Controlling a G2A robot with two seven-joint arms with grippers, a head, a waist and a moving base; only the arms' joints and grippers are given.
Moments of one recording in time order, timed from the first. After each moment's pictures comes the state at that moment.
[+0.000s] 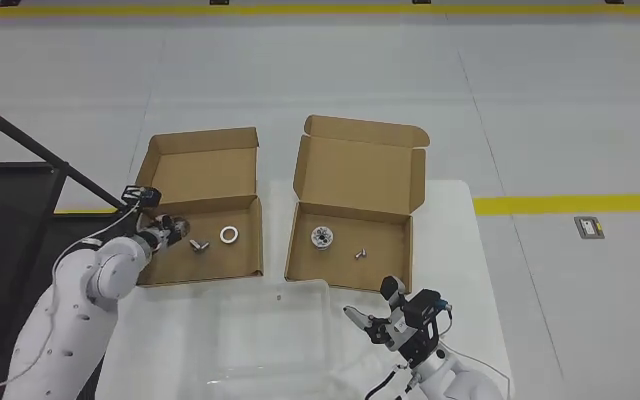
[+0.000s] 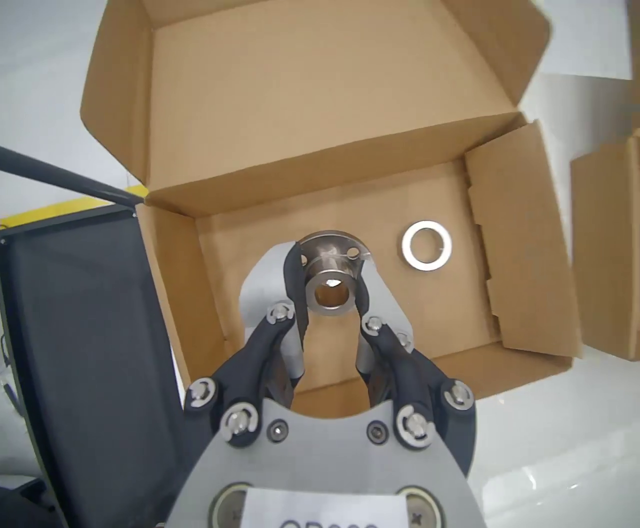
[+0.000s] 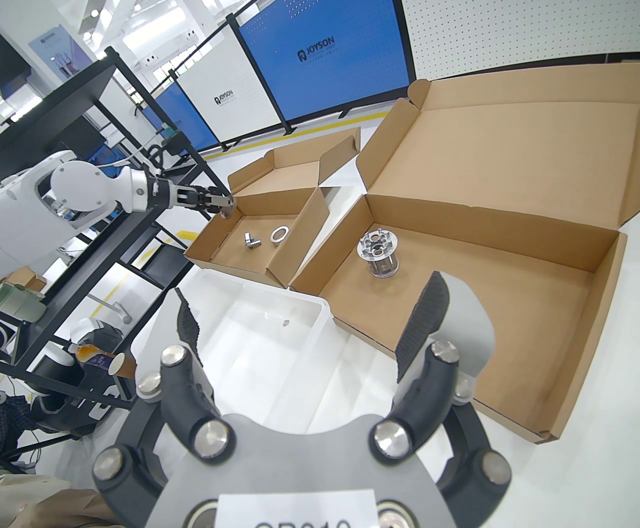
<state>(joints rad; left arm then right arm) 0.76 -0.92 -1.27 -1.20 0.90 -0.09 -0.67 -1.52 -1.44 1.37 -1.84 -1.15 -0.46 0.07</state>
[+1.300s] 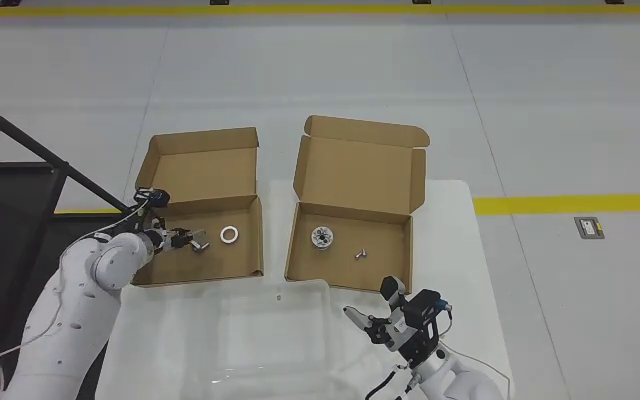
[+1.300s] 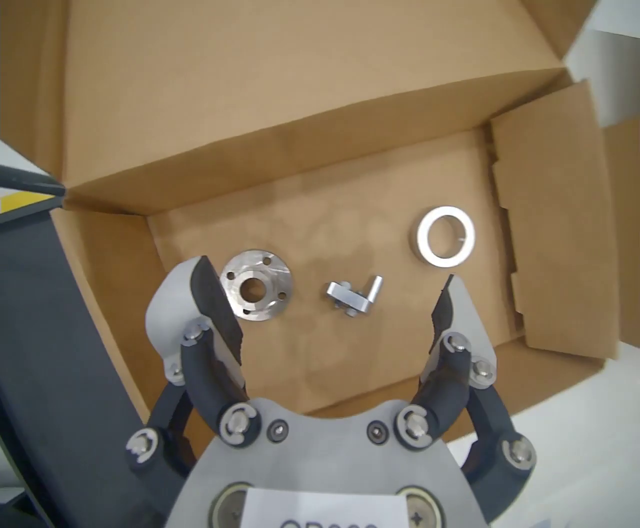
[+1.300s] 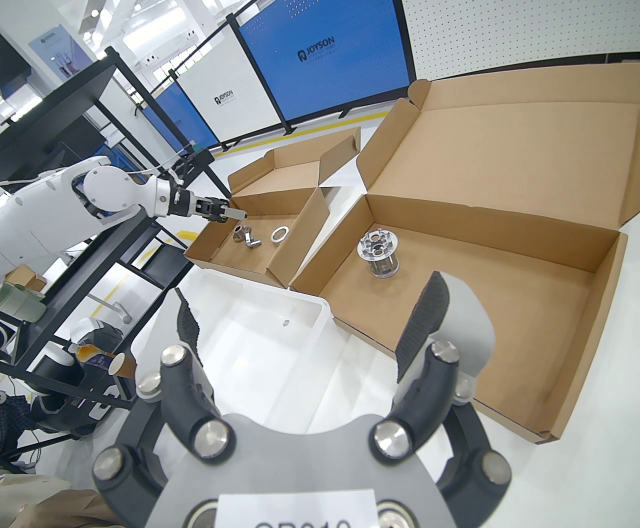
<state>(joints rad) 0.69 -0.94 -1.26 -1.04 0.83 -0.33 -0.67 -1.52 -1.44 1.37 -1.84 -1.15 -0.46 0.07</state>
